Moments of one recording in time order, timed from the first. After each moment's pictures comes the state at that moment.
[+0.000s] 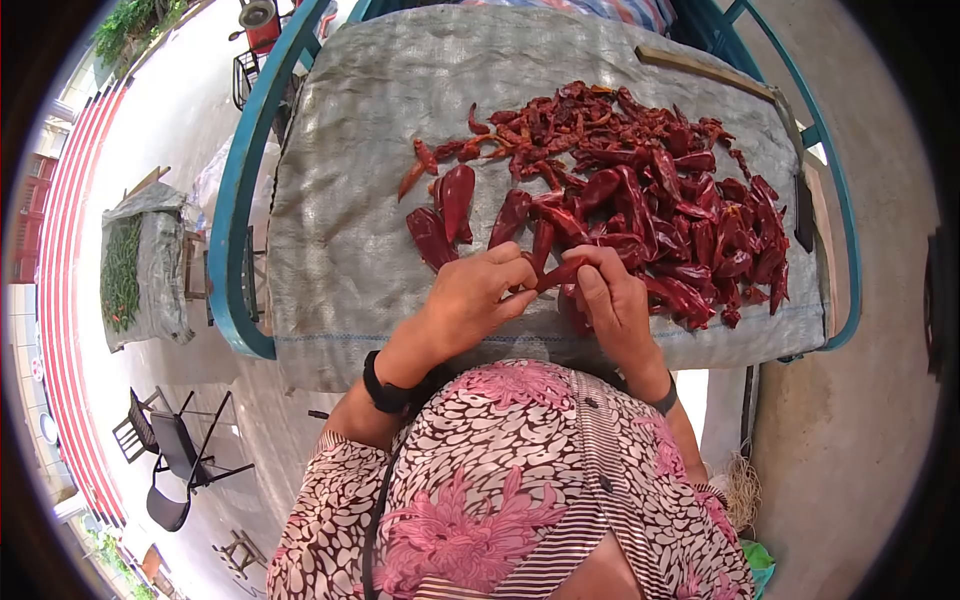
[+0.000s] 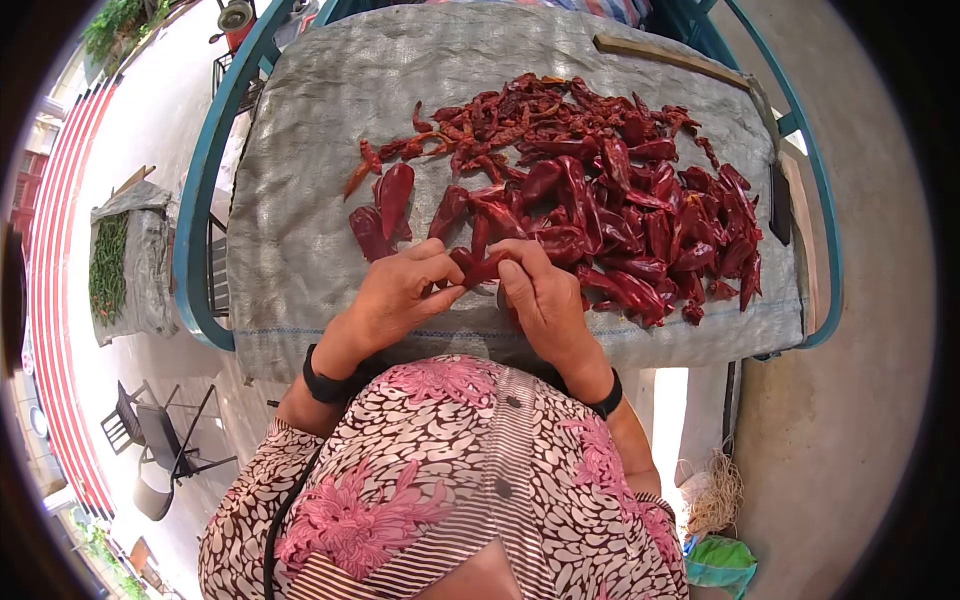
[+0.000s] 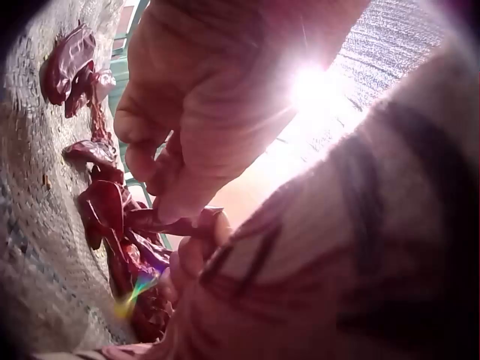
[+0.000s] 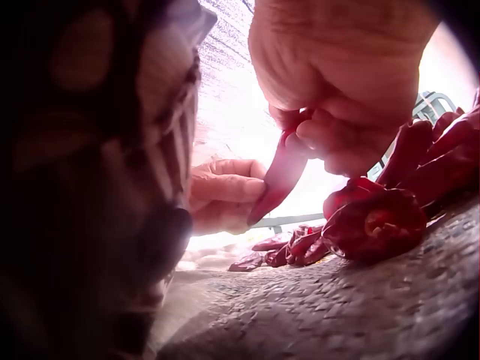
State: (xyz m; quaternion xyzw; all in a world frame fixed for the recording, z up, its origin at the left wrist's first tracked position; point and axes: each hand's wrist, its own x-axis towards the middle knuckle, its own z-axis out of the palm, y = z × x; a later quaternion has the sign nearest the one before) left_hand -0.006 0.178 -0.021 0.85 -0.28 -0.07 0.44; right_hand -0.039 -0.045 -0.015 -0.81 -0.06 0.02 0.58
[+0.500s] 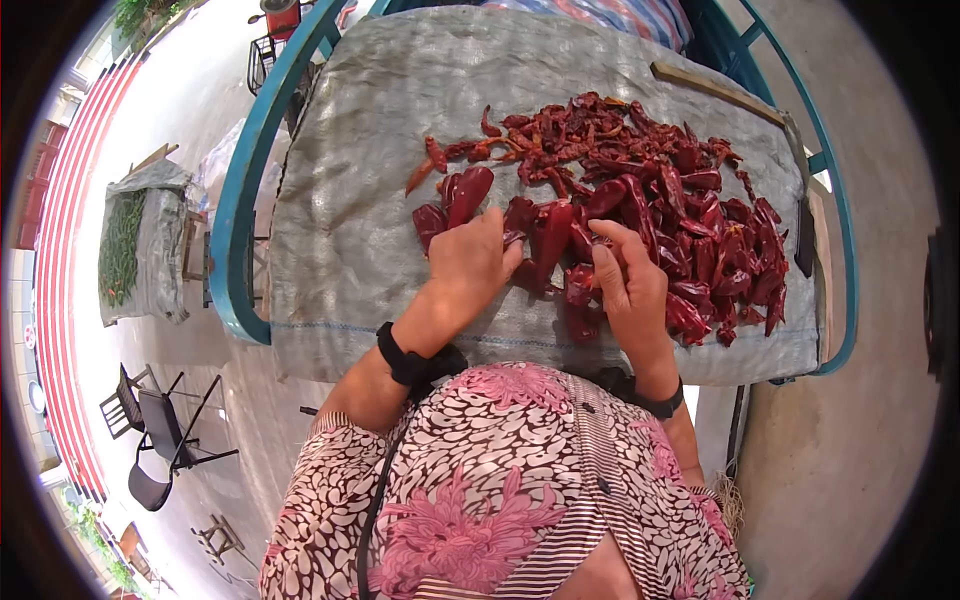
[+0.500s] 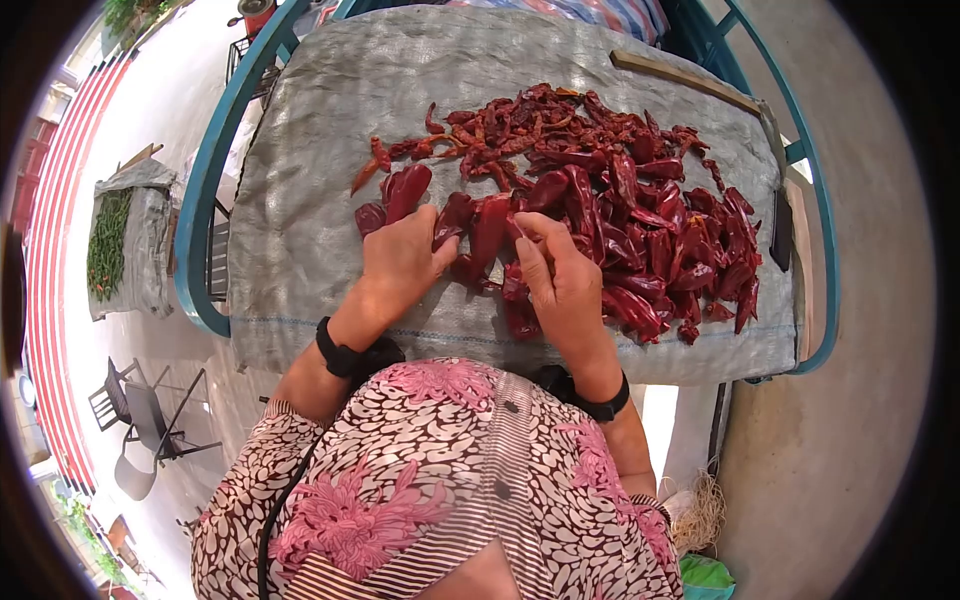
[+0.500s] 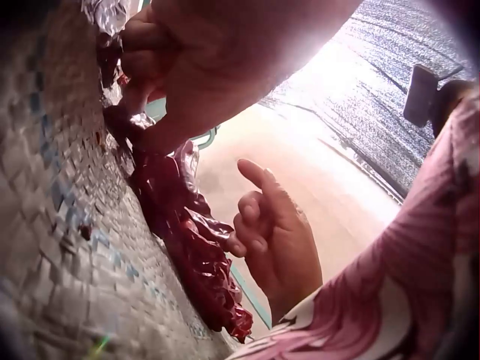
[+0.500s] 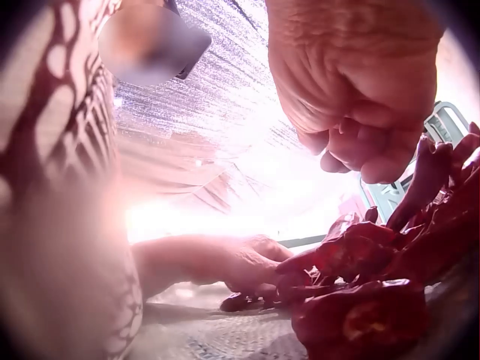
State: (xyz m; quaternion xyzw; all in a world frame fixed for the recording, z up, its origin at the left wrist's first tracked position) left_hand 0.020 0.164 -0.046 0.96 -0.10 0.00 0.26; right_hand -0.014 -0.049 -0.008 -0.85 -0.09 -0.07 0.51
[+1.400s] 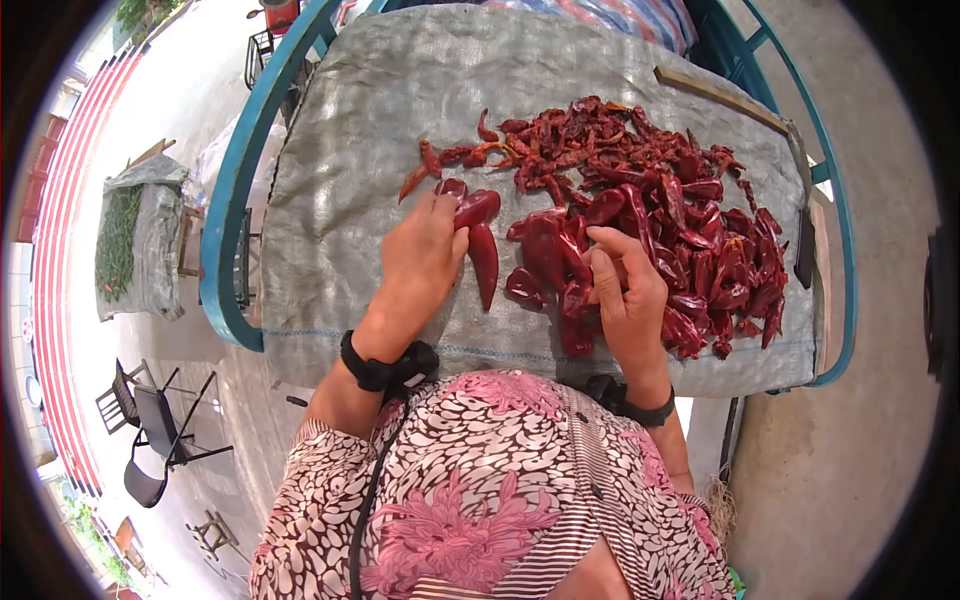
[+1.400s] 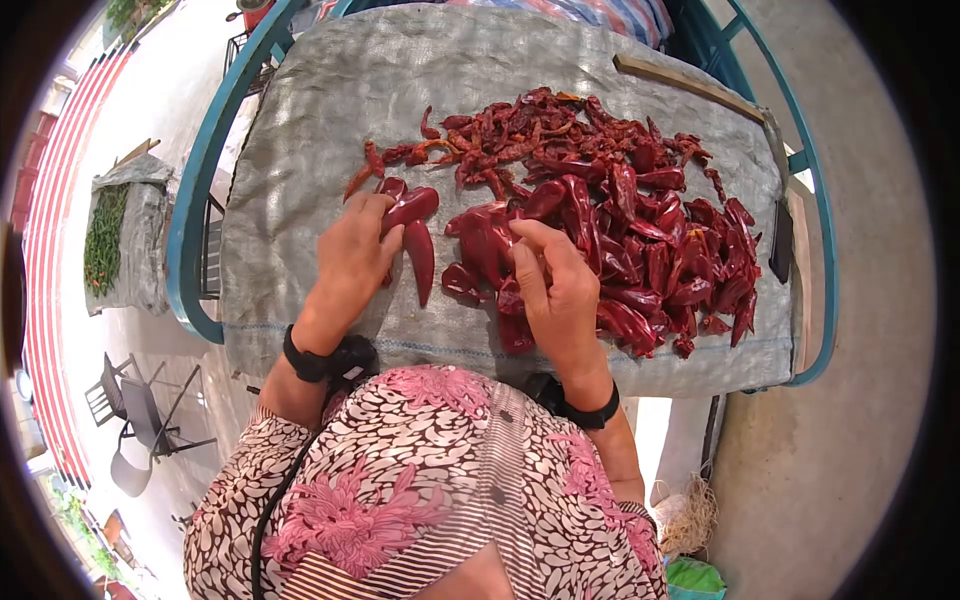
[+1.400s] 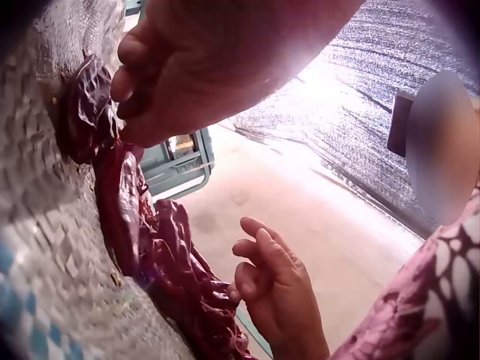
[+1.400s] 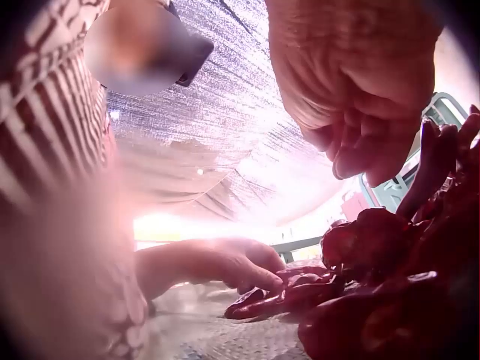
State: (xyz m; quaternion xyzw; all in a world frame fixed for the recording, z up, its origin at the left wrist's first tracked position) left_hand 0.027 0.201 -0.031 0.96 -0.07 0.09 0.26; right_hand -0.008 -0.047 -0.003 -0.84 -0.07 -0.09 0.53
